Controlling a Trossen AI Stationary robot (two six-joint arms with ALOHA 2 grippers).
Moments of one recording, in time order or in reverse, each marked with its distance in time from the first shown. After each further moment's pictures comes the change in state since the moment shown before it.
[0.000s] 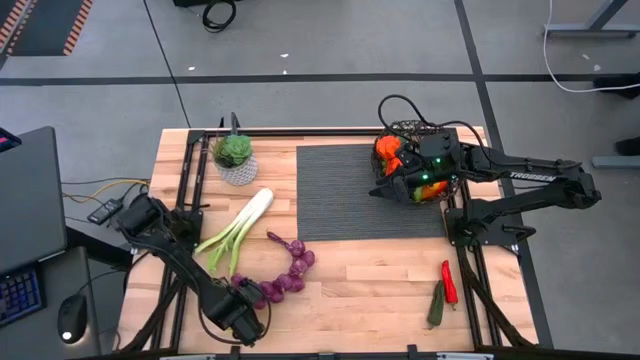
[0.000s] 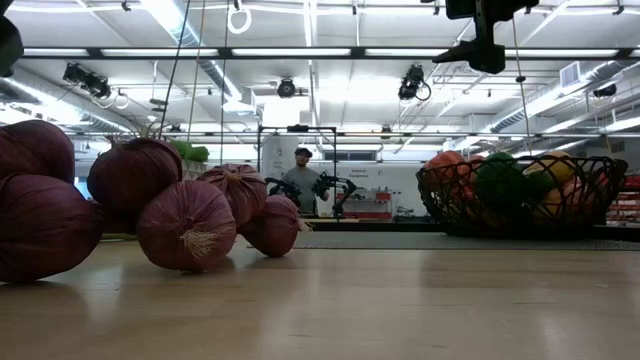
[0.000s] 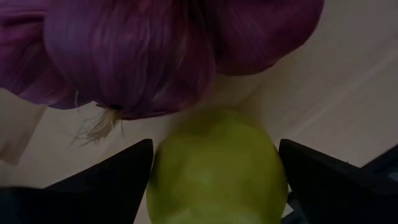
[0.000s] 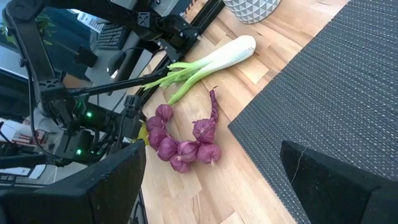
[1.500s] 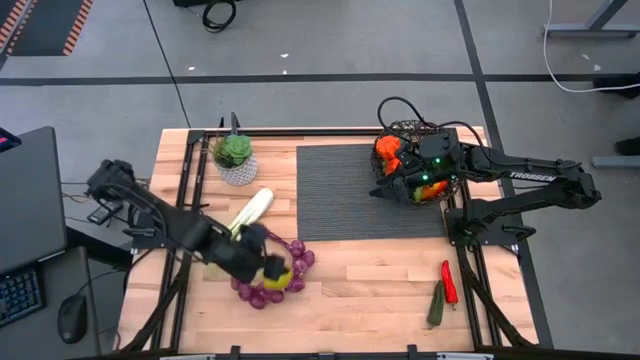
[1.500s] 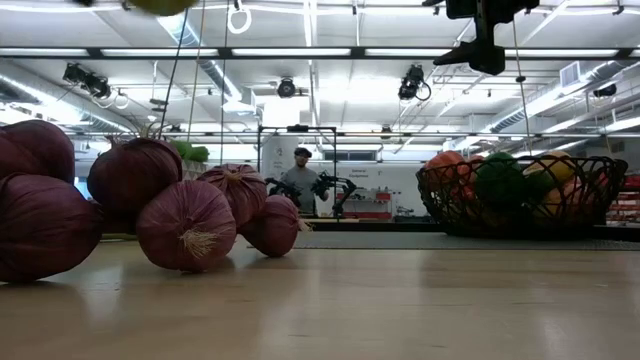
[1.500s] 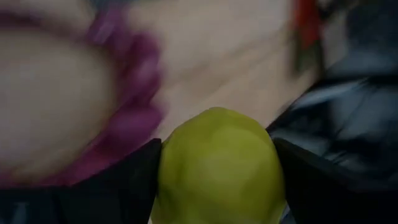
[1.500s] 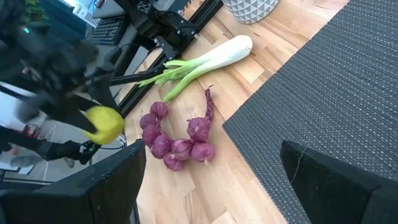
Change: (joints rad) left arm 0.274 -0.459 -0.001 0.184 -0.387 -0.166; right arm -0.001 0.000 0.000 -0.014 0.006 -0.038
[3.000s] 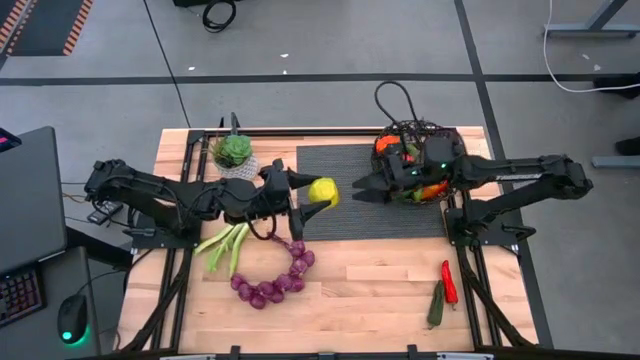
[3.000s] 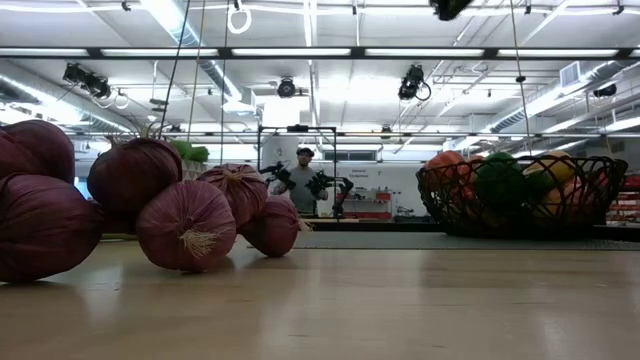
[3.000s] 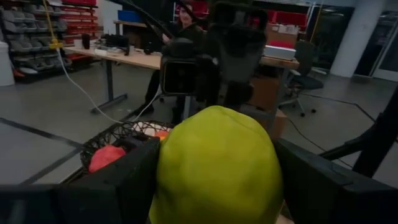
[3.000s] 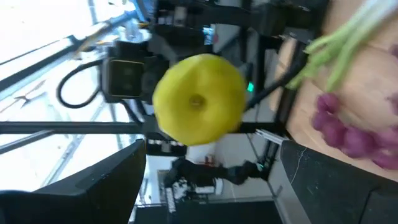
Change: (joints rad) left arm 0.309 -0.027 0.001 0.818 -0.249 1.498; right arm 0.126 0.117 0.000 0.594 -0.066 0.787
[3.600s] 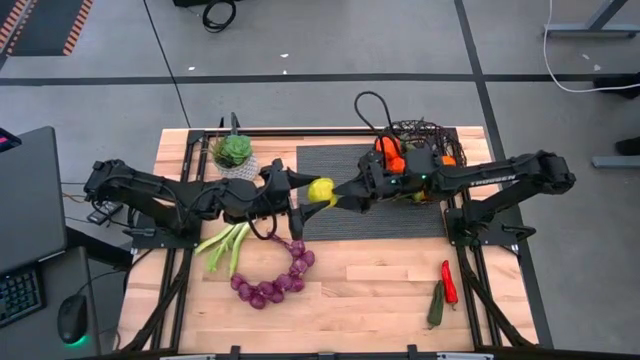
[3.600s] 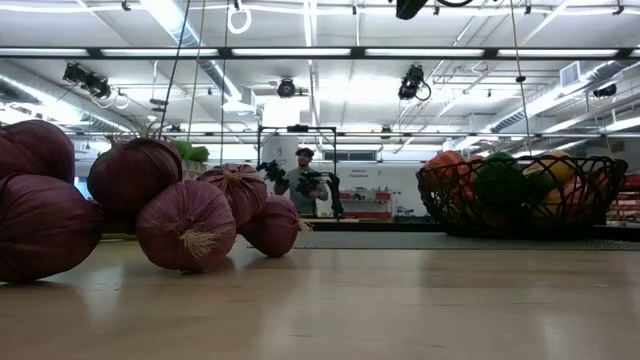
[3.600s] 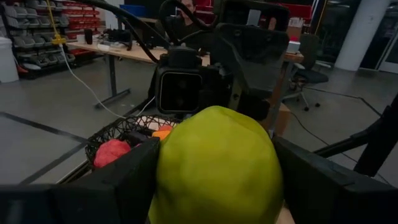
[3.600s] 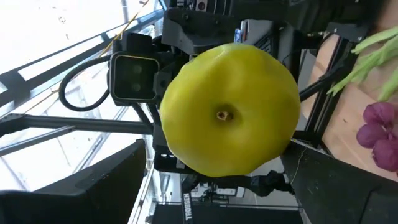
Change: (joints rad) left arm 0.007 -0.002 0.000 -0.038 -0.001 -0.008; right arm 0.052 0.195 0.000 0.334 0.046 0.027
